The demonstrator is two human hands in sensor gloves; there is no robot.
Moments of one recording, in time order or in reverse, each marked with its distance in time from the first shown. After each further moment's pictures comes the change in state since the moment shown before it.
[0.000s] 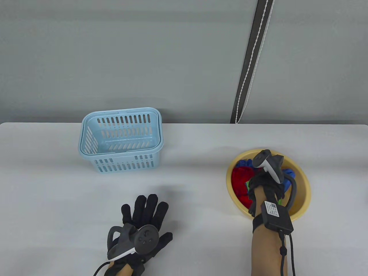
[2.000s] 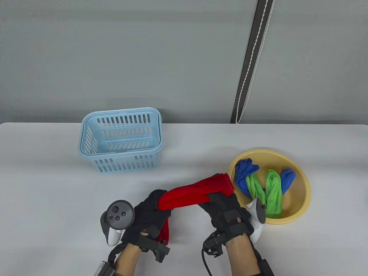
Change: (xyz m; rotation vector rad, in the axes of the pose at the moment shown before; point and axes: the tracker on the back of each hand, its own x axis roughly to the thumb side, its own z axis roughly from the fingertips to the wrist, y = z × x) left_hand -0.025 0.030 -0.029 0.412 0.014 0.893; right_hand 0.023 0.101 0.126 0.431 -0.818 -1.677
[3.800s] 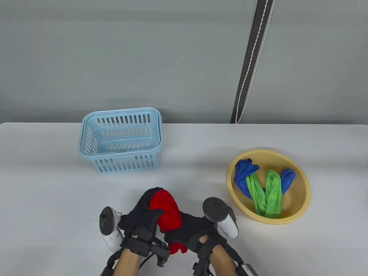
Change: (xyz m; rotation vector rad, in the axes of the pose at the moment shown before) left_hand -0.012 -0.005 0.011 0.057 -0.027 0.663; right_hand -0.046 0.072 0.005 0.539 0.262 0.782
